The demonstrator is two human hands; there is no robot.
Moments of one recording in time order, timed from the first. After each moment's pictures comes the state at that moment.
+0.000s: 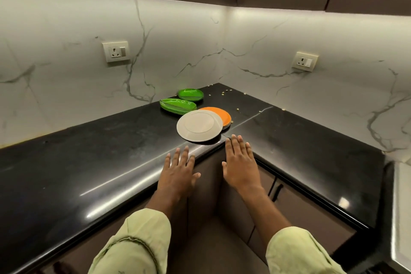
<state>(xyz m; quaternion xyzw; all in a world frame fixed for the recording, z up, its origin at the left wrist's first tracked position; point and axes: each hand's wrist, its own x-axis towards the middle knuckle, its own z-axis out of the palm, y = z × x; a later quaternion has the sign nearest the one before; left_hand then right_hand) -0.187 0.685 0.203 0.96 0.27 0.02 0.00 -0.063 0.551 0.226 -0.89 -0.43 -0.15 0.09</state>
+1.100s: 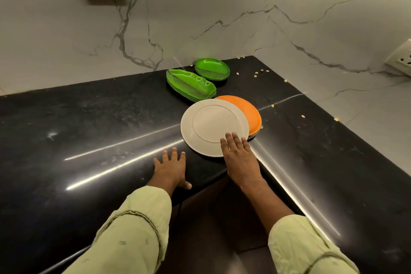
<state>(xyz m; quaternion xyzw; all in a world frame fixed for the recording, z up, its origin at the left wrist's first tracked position) -0.011 0.877 0.108 0.87 0.38 -0.23 0.20 0.145 0.749 0.146 -0.81 -0.57 -0.05 -0.13</state>
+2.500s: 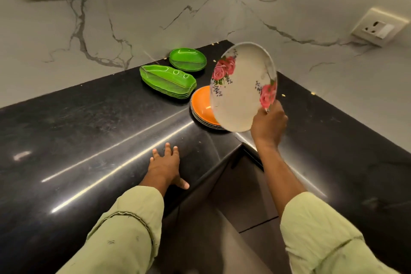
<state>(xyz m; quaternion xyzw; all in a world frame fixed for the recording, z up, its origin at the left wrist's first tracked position) -0.001 0.900 0.105 0.88 0.35 -0.23 0.24 0.169 0.759 0.222 -0.88 -0.09 -0.13 0.45</state>
